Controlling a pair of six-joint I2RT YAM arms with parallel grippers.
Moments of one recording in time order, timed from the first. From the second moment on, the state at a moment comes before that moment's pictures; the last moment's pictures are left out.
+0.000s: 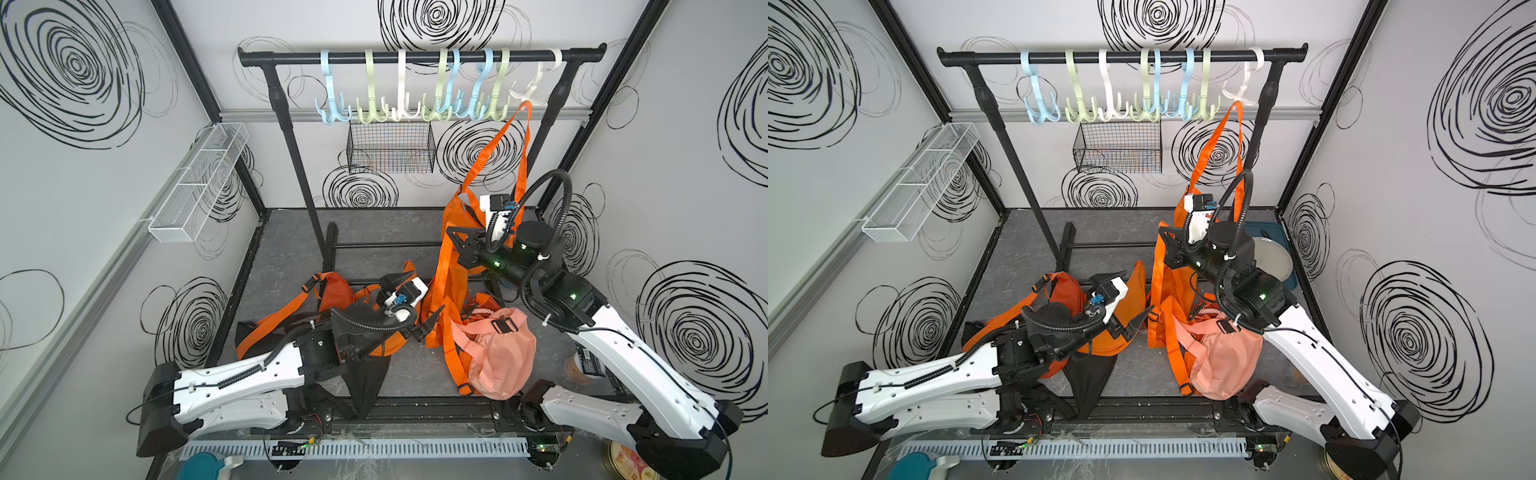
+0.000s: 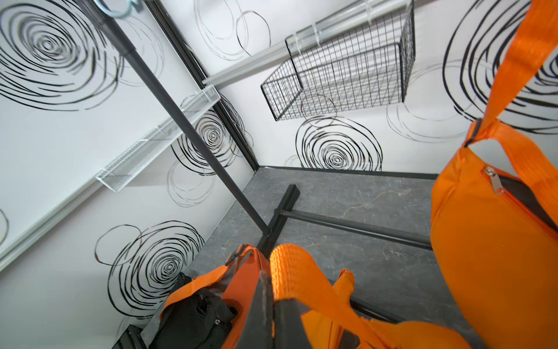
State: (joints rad) left arm -1.15 1.03 0.79 0.21 -0.31 0.16; right arm 0.71 1.07 1.31 -0.37 -0.02 0.43
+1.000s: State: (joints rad) left arm -1.08 1.19 0.89 0.36 -0.35 0.02; right arm 0.79 1.01 1.47 -0.41 0.16 0.34
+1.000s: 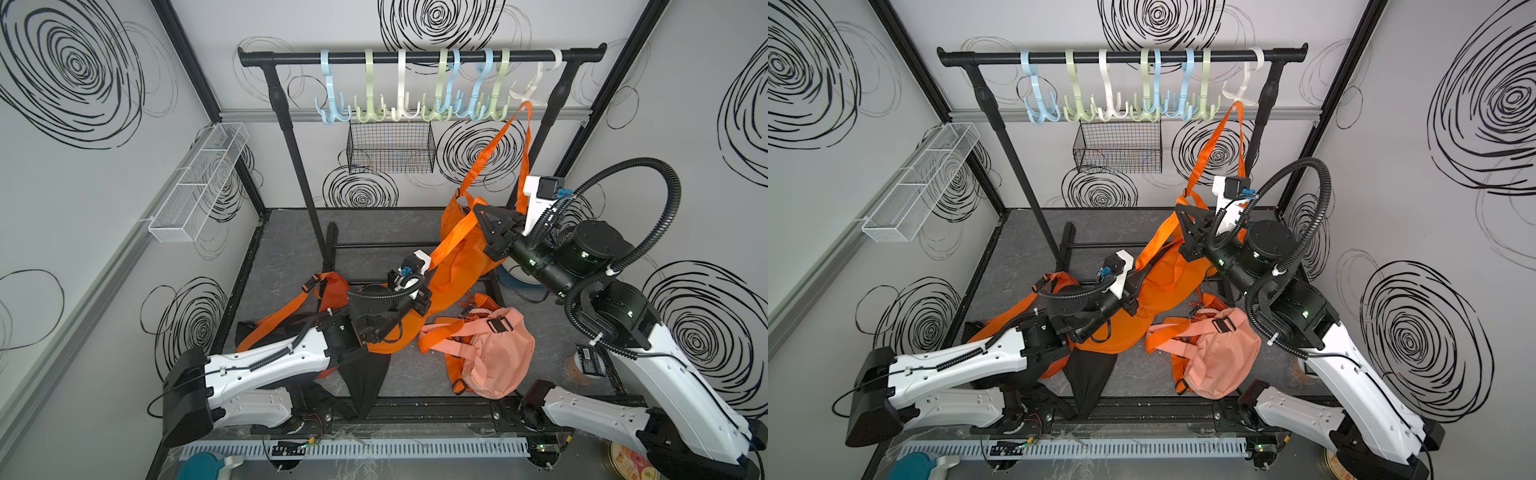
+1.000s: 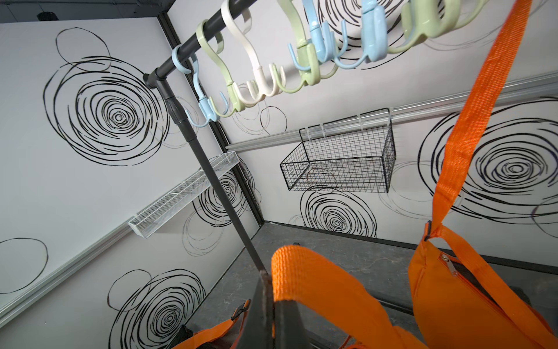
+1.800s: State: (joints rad) left arm -0.88 1.73 1.97 -0.06 -0.05 -0.02; right arm 0.26 1.42 2.11 -0.42 -0.10 0.32
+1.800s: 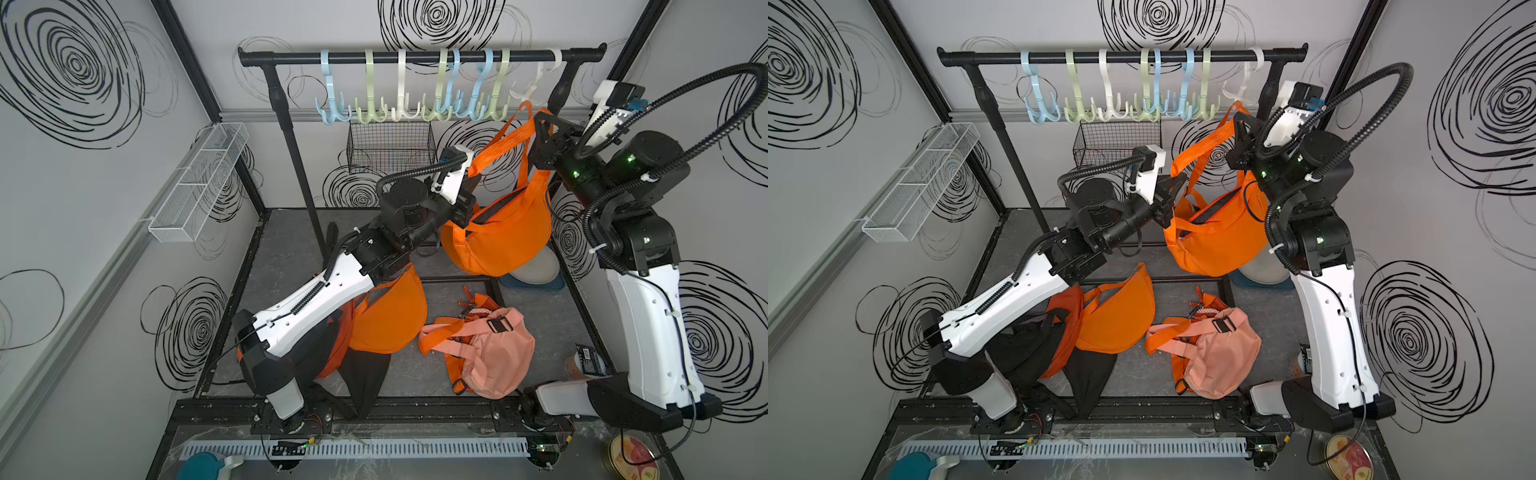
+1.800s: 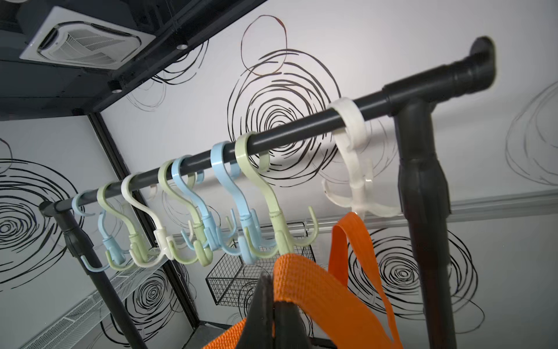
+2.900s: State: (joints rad) left arm -0.78 2.09 2.40 -0.24 0.11 -0.24; right arm 0.20 1.80 2.42 -0.39 -0.26 0.46
